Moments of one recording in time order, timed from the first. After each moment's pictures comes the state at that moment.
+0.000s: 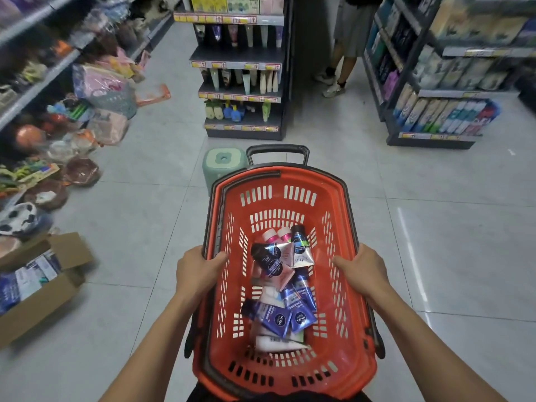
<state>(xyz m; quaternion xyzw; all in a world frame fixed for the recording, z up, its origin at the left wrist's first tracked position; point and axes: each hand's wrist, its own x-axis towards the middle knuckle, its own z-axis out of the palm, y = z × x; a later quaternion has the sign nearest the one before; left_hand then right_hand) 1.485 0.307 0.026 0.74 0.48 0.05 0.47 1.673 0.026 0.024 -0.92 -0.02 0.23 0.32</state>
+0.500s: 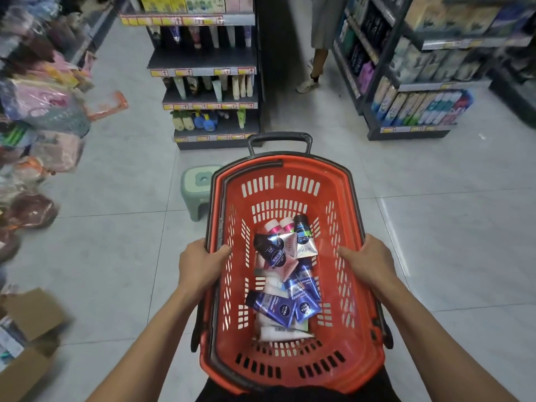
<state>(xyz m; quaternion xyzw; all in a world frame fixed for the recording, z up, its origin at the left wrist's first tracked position) 1.663 0.477 0.029 0.76 0.42 0.00 0.49 1.810 0.166 0.034 -0.92 0.06 0.20 0.33</state>
